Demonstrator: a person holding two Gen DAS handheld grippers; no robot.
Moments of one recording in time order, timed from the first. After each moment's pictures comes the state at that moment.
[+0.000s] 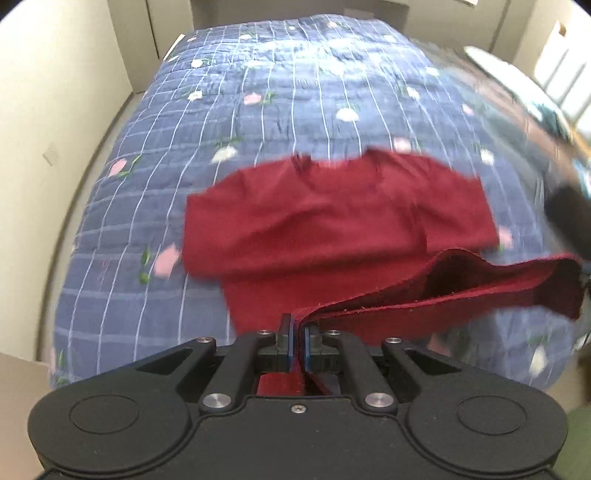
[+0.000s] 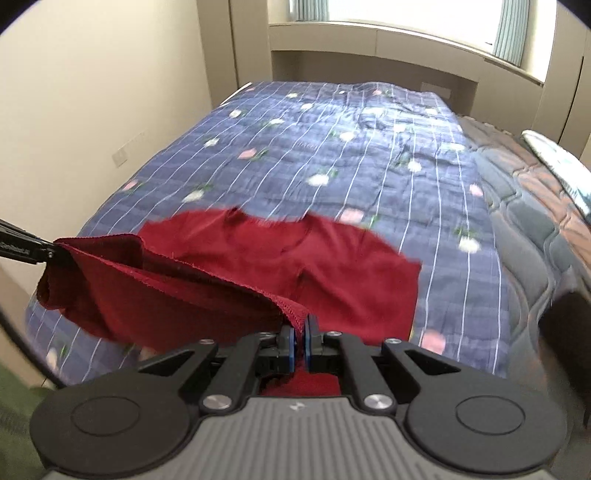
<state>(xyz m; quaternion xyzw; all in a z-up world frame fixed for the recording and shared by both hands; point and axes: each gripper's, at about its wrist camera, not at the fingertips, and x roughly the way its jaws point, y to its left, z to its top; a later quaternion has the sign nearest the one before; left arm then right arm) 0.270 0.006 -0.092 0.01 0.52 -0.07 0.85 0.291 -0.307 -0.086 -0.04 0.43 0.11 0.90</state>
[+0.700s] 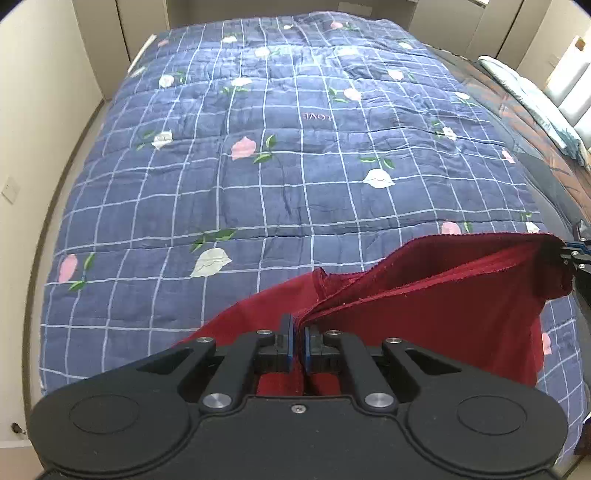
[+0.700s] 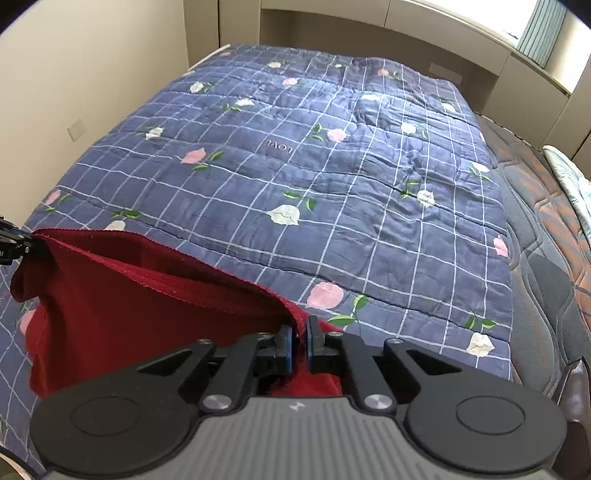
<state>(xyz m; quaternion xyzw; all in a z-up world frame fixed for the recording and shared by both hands) 0.524 0.012 -0.132 0.02 0.54 -0.11 0.83 0.530 -0.282 -0.128 -0.09 0.49 0.09 0.86</state>
